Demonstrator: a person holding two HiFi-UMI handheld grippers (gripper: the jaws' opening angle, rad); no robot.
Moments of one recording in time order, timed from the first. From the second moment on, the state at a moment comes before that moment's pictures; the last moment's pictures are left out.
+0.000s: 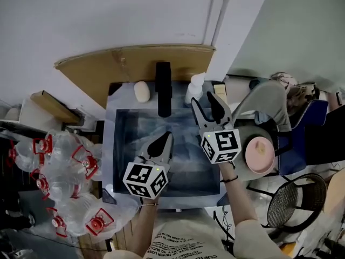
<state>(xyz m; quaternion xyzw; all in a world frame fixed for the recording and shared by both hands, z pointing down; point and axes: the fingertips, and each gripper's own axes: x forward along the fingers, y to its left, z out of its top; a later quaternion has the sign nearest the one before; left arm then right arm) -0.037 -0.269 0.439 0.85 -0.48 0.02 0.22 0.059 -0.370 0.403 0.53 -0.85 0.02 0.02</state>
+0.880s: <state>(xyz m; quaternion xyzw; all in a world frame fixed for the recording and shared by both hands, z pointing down) -0.059 -0.234 0.372 0.87 -0.48 0.02 0.12 0.070 -0.276 0.386 0.50 -0.86 0.06 0.04</state>
